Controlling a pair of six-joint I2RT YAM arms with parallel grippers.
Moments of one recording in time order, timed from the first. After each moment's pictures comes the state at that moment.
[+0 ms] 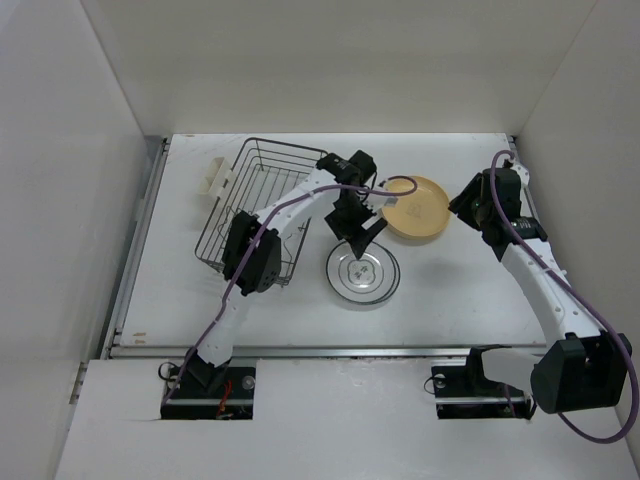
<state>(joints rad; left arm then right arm) -0.71 2.29 2.17 -1.27 0.34 0.23 0.09 1.18 1.00 -0.41 0.19 0.65</state>
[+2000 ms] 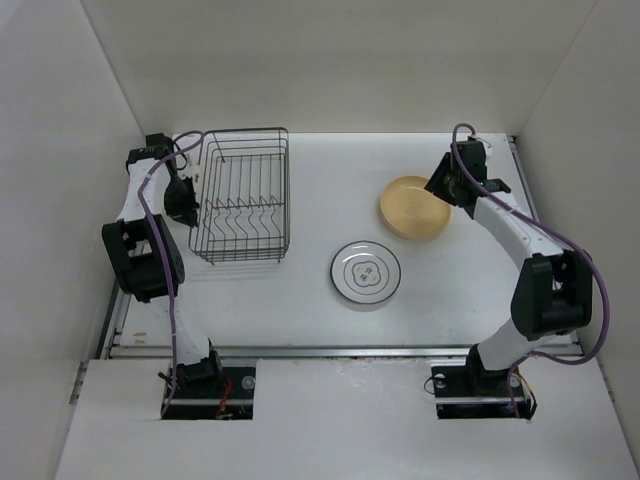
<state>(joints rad) 0.21 1.91 1.67 -1.10 0.08 -0.04 0.14 1.60 1.25 -0.34 0.16 0.60</state>
